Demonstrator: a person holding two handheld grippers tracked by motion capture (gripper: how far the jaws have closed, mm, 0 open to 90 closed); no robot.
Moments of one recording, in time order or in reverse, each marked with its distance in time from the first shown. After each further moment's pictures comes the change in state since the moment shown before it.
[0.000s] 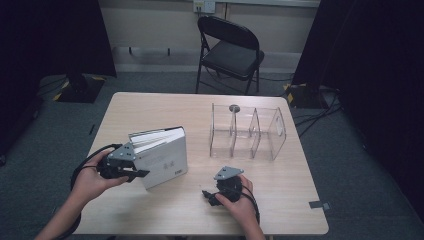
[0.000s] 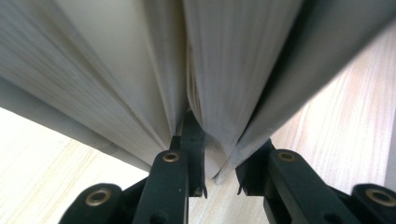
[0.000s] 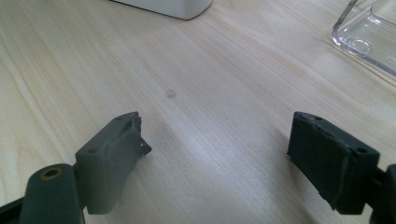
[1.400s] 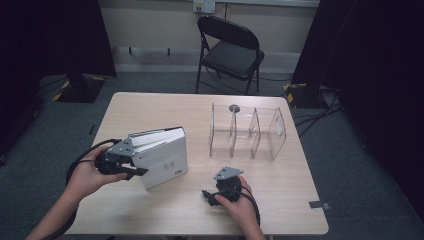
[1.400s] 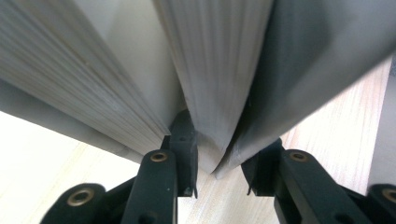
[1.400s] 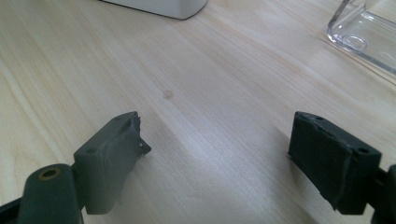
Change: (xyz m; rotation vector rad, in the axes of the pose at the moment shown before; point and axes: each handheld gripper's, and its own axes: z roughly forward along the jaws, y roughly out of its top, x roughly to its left) left arm 0.002 0.014 -0.013 0.027 -0.012 0.008; right arm 0.003 0.000 0.000 0.003 -0.027 0.024
